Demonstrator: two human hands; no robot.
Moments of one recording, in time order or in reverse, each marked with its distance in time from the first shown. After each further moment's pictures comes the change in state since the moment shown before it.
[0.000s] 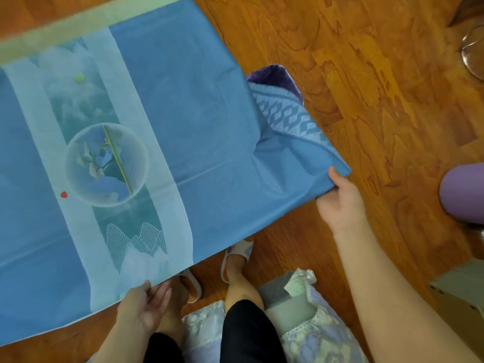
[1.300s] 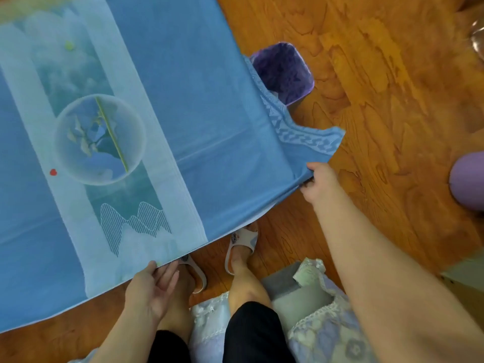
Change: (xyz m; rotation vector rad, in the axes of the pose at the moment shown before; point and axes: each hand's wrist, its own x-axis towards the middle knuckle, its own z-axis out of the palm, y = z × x) left_hand 0.059 -0.020 -0.015 -0.059 -0.117 0.090; right_hand 0.037 0.079 0.011 -0.216 0.315 0.123
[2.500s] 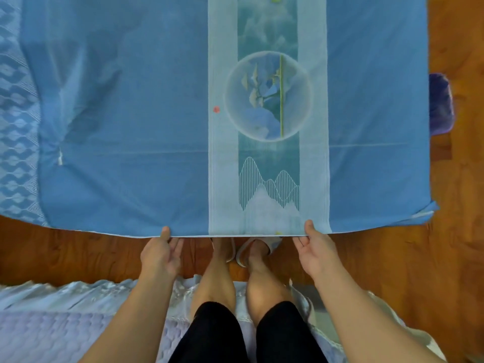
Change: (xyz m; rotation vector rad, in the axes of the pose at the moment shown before) left_hand 0.095 0.111 -0.189 -0.400 0.079 0.020; right_hand -0.123 0.295 0.064 -0.288 -0.147 0.094
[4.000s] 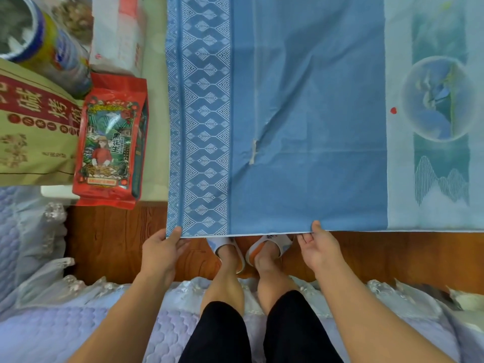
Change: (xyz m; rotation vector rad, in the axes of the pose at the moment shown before) left_hand 0.140 0.325 -0.254 0.445 -0.157 0.163; right_hand -0.099 0.315 0.277 0.048 0.097 -0.018
